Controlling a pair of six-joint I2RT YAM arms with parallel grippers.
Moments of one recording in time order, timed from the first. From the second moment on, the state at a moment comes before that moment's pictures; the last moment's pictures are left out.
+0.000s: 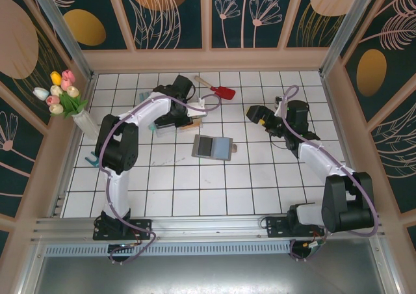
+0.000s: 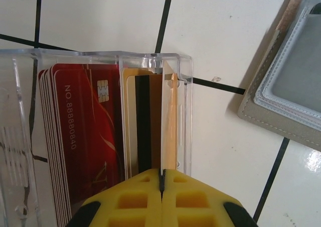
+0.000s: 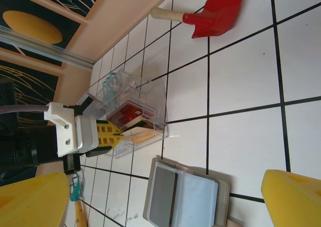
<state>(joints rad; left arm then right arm) -0.46 2.07 1.67 -0.83 0.09 0.87 0.14 1.31 0.72 0.09 -0.59 0.70</state>
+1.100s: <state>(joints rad) -0.43 1.45 1.12 -0.12 -0.13 0.14 0.46 1.35 0.70 0.02 -0.48 0.80</state>
